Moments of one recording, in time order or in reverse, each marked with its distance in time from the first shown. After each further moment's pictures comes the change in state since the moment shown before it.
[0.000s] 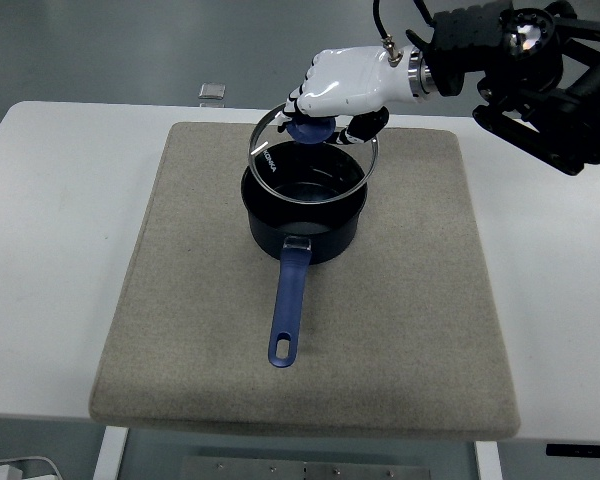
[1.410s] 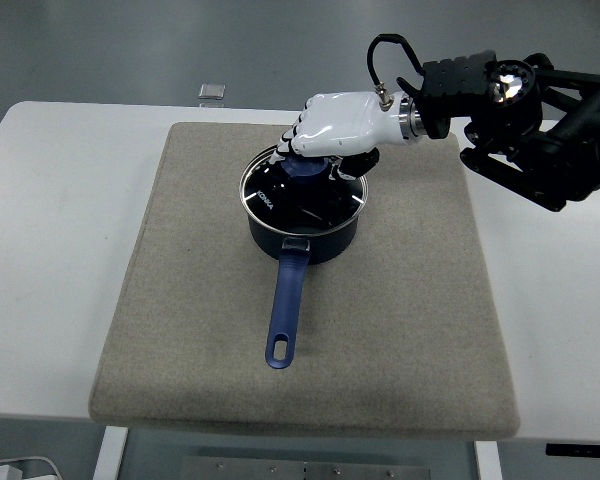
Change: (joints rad) left arm 0.000 0.000 -0.001 0.000 0.000 0.000 0.000; right arm -0.092 0.016 0.013 0.057 -0.005 -0.032 0.000
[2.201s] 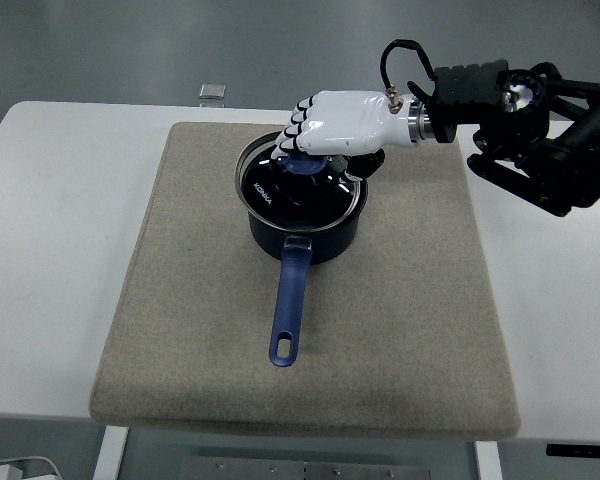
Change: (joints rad) left arm 0.000 0.000 0.000 0.000 0.000 0.000 0.000; right arm -0.028 -0.023 0.000 0.001 0.000 -0.067 -0.001
